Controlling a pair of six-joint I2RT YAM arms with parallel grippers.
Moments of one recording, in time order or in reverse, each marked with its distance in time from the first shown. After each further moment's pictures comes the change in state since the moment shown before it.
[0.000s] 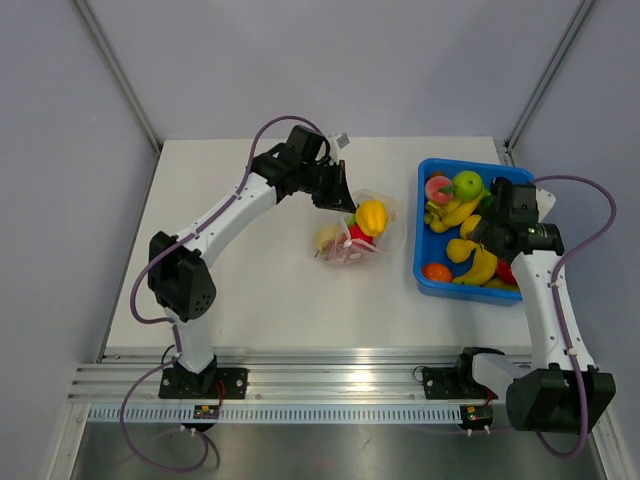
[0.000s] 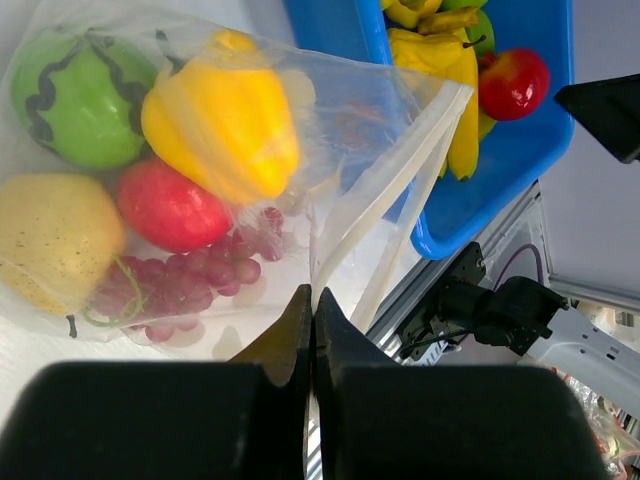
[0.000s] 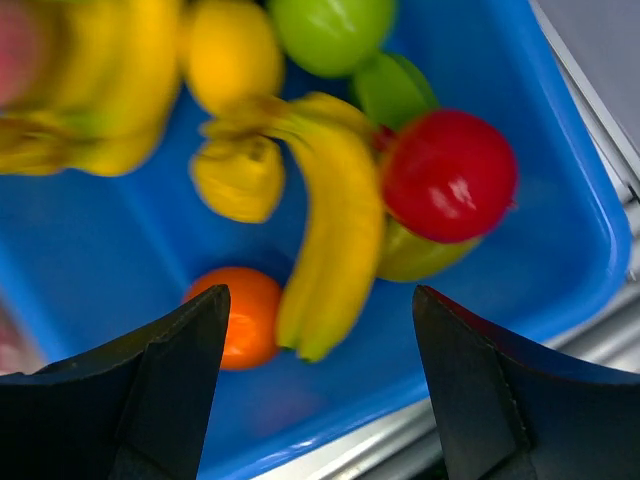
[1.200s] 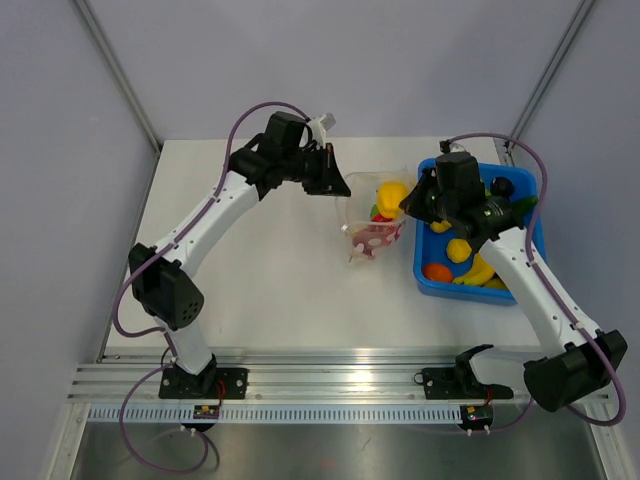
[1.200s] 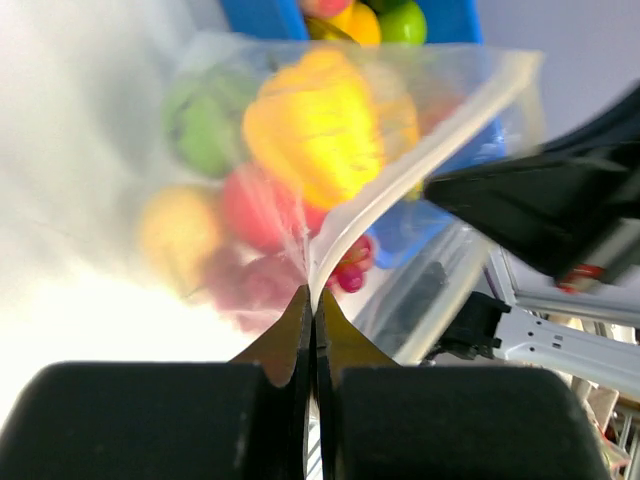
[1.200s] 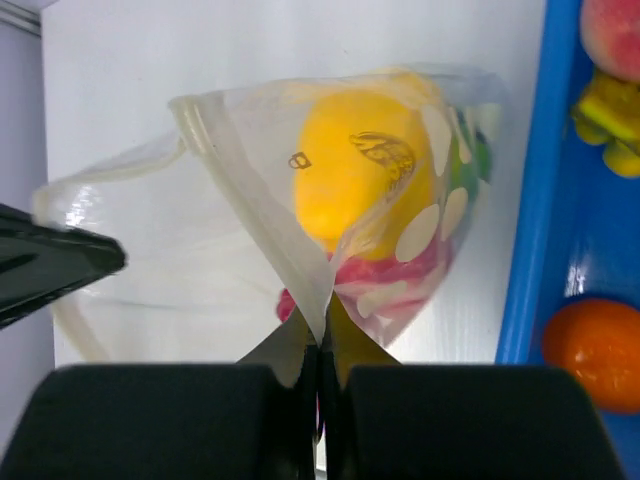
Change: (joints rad) left arm 0.034 -0.094 0.001 0.048 0.041 -0.026; right arm 0.403 0.139 0.149 0.213 -0.304 0.169
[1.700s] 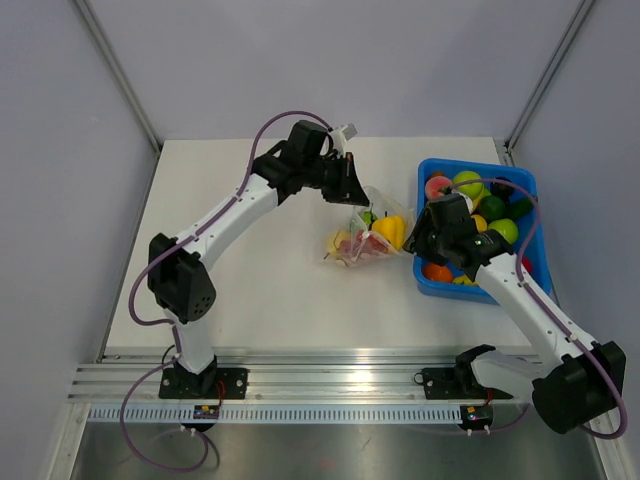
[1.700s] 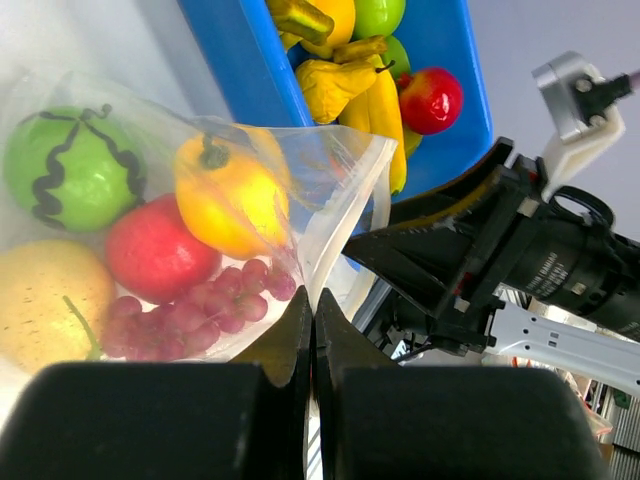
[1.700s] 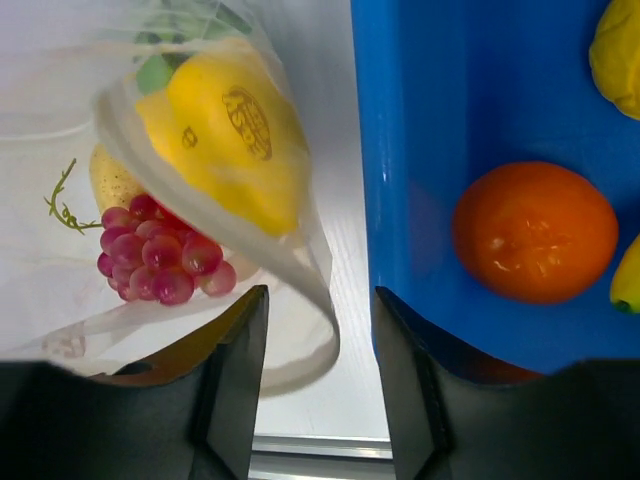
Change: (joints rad) left arm -0.057 0.087 0.000 0.084 0.041 -0.039; right arm 0.000 -0.114 -0.315 -0.016 0.074 0.071
